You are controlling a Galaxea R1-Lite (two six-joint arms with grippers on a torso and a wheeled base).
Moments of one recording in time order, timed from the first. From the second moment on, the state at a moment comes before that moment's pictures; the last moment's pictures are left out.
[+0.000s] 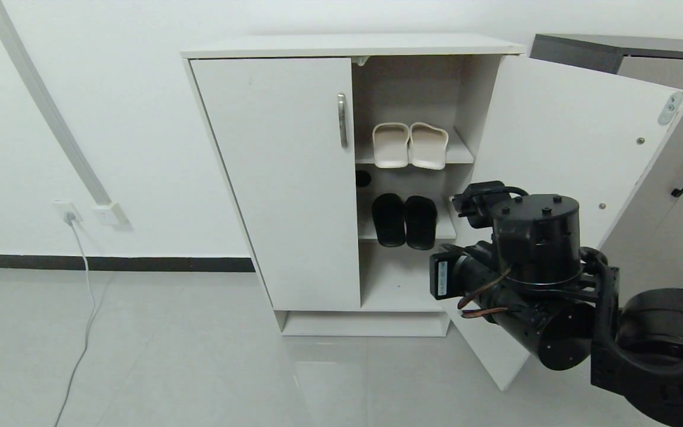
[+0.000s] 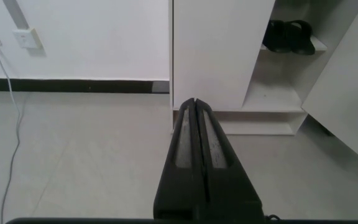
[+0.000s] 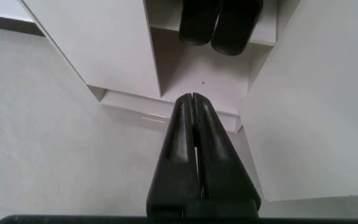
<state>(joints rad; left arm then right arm) 0.00 0.00 0.00 0.00 0.03 -0.01 0.84 1.75 -0.93 -0.56 -0.58 0.18</state>
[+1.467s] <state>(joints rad) 0.00 0.00 0.00 0.01 0.03 -0.01 0.84 1.75 -0.92 -0.56 -0.58 0.18</state>
